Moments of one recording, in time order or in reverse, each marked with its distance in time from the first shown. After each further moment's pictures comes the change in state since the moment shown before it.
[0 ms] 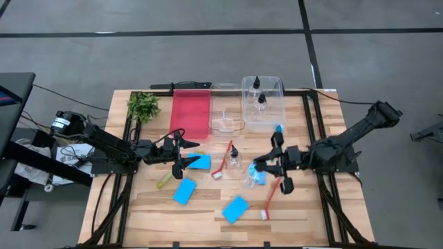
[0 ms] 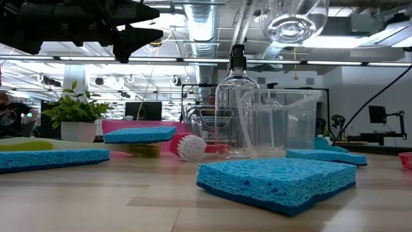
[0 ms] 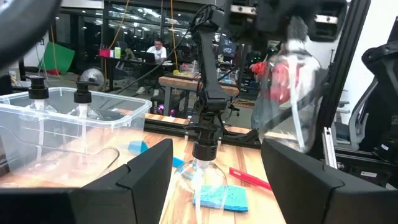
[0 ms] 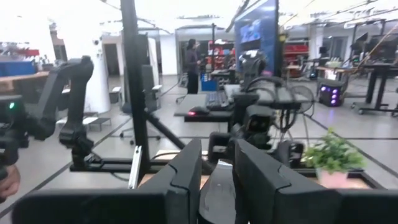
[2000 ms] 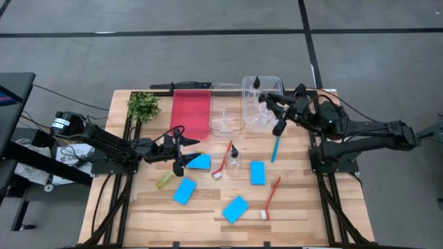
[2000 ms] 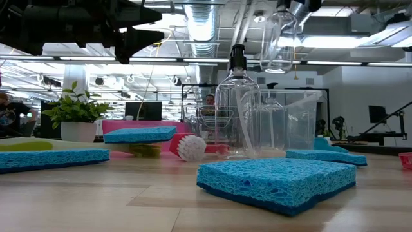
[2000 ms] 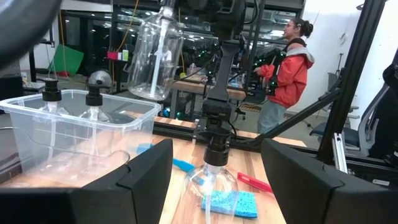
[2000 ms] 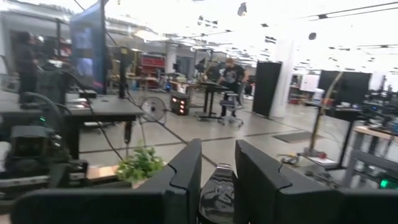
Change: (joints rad) left arm 0.032 0.000 0.000 0.012 0.000 -0.004; right arm -0.617 -0.176 0.000 -0.130 -0.002 -0.151
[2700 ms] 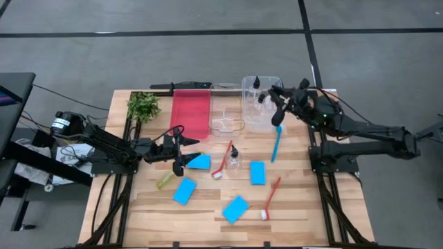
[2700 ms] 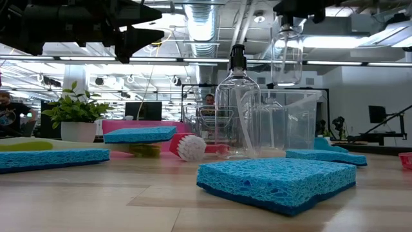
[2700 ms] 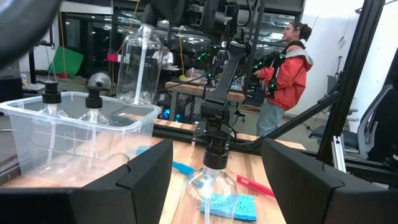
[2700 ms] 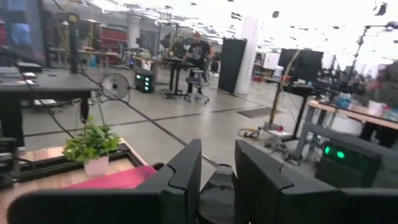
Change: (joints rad) left arm 0.000 0.000 0.000 0.010 0.000 0.000; right arm -0.177 0.000 0.000 -0.110 0.000 0.037
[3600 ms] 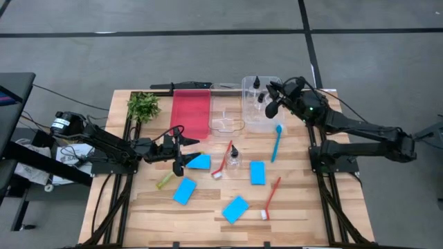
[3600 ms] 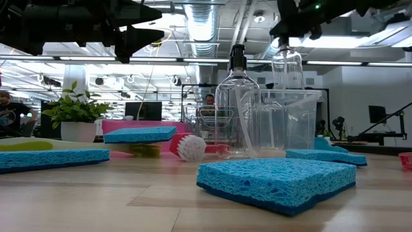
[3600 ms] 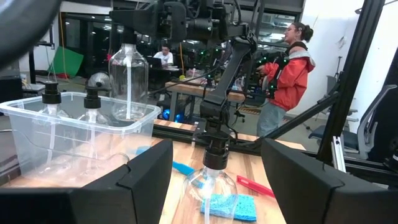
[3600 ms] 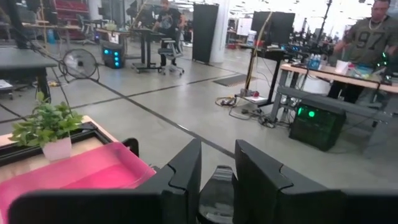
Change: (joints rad) left arm 0.000 0.000 0.000 0.001 0.000 0.000; right arm -0.141 0.103 0.000 -0.034 0.000 0.110
